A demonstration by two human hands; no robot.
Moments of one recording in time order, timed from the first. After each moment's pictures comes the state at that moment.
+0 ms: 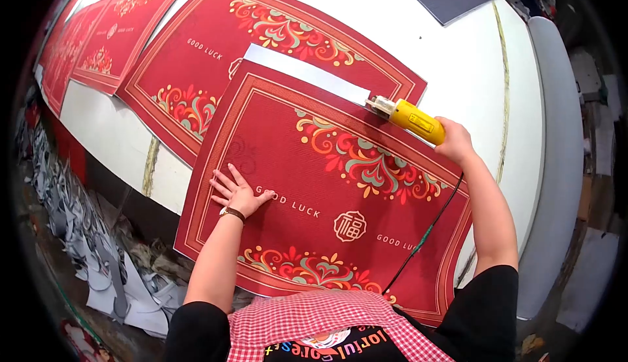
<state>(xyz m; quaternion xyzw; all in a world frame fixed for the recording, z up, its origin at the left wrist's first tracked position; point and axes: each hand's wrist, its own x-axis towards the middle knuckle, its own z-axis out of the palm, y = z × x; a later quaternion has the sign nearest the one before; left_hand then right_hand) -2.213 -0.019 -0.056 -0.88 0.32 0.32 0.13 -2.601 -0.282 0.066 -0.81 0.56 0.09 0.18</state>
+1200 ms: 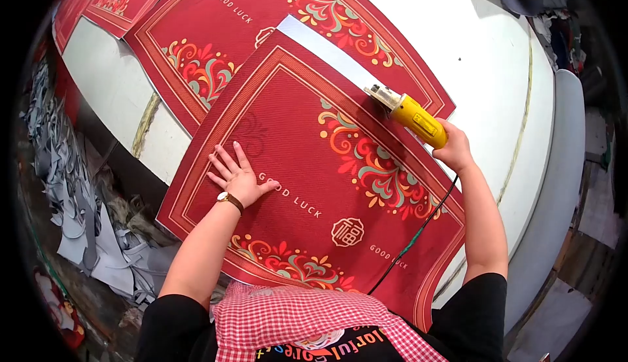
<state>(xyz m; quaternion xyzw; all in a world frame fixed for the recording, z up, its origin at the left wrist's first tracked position) -2.213 -0.022 -0.045 -0.88 0.33 0.34 0.11 -2.545 -0.315 0.031 -0.84 0.48 0.03 0.24</state>
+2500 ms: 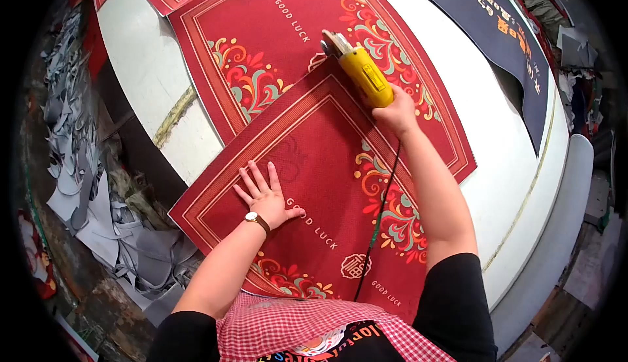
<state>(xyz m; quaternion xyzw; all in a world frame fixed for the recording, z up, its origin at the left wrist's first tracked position) -2.208 -0.025 -0.031 -0.87 0.31 0.38 0.09 -2.293 -0.340 -0.048 -0.80 0.41 -0.12 0.42</state>
